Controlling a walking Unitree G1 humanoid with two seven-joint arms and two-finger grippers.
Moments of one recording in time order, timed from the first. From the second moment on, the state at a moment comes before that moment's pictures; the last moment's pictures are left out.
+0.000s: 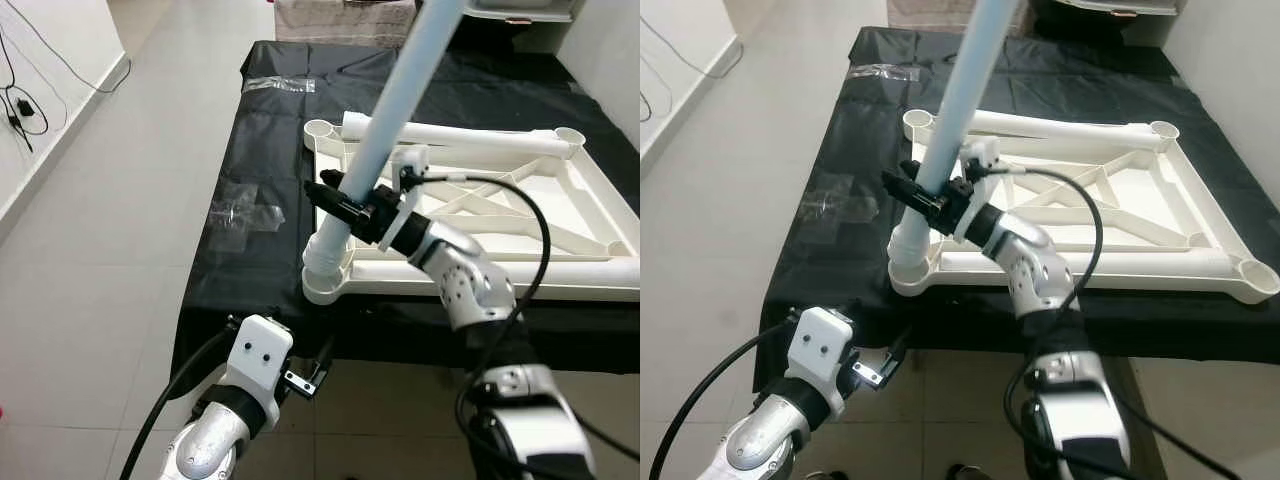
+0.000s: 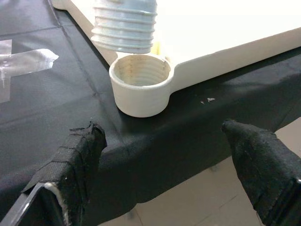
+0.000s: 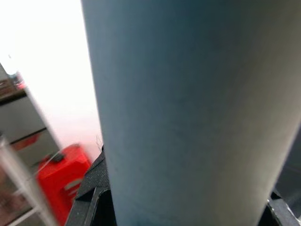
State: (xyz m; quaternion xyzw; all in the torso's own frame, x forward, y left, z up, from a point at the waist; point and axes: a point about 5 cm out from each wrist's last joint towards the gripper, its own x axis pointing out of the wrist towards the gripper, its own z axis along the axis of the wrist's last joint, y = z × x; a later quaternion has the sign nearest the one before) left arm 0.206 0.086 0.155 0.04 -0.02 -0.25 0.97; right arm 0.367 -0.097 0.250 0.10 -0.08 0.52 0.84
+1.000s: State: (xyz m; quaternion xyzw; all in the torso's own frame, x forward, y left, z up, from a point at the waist) left arm 0.196 0.086 0.158 0.04 -0.02 -0.25 0.97; right arm 0.369 -0.099 0.253 -0.06 -0.05 0.66 0.75
